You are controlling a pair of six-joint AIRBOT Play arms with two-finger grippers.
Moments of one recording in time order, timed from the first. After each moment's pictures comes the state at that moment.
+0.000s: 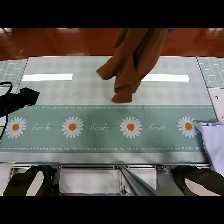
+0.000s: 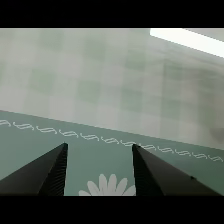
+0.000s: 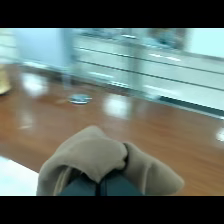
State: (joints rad) left arm 0.14 -0.60 0.73 1.27 -0.91 -1.57; right arm 0.38 -1.22 2.08 -1.40 0.92 1.46
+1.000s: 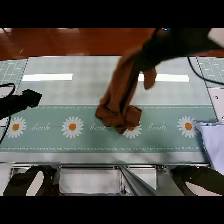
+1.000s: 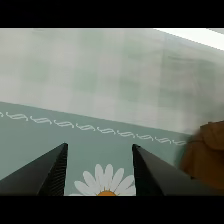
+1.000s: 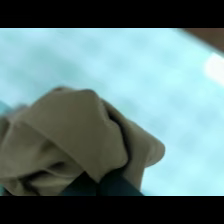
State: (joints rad) left arm 0.13 -0.61 0.71 1.26 -0.94 -1.57; right arm 0.51 -1.27 1.69 -1.65 1.39 1.55
